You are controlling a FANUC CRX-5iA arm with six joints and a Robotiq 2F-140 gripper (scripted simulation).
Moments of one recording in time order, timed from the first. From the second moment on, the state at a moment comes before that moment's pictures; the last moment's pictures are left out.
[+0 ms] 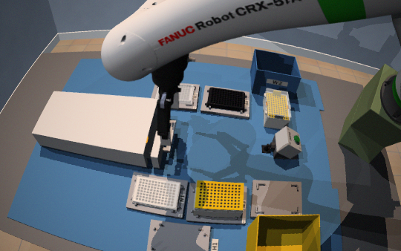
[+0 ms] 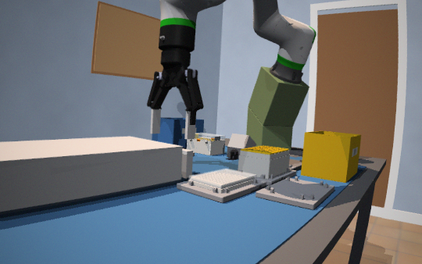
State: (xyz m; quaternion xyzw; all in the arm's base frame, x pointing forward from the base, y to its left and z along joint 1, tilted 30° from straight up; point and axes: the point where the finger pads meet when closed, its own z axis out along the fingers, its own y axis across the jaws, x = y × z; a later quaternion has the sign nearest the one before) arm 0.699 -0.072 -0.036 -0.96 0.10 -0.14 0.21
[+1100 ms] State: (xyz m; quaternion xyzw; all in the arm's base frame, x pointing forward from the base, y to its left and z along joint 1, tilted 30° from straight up) arm 0.711 -0.057 -0.070 -0.96 0.10 -0.14 0.21
